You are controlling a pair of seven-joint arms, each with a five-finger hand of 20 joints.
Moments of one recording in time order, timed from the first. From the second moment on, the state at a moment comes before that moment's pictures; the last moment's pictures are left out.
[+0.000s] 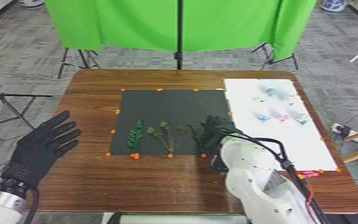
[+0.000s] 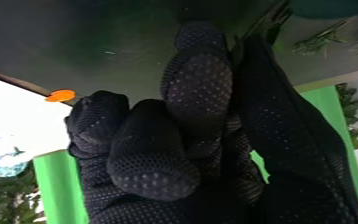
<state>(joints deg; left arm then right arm) 133.3 -66.9 -114.9 -125.9 40.8 -8.4 -6.6 -88.6 -71.9 62.4 -111.5 -135.9 -27.8 38.7</state>
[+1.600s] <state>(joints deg) 133.2 -66.7 -114.9 -125.7 40.8 -8.4 -6.6 -85.9 -73.8 61.9 -110.9 -135.9 -33.6 39.1</state>
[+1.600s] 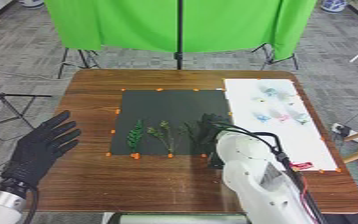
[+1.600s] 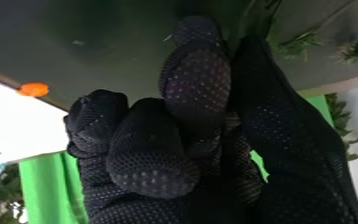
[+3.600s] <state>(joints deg) 134.1 -67.5 -115.3 -126.0 40.9 -8.3 -6.1 -91.4 -49.4 73.5 -106.8 -152.9 -14.7 26.5</state>
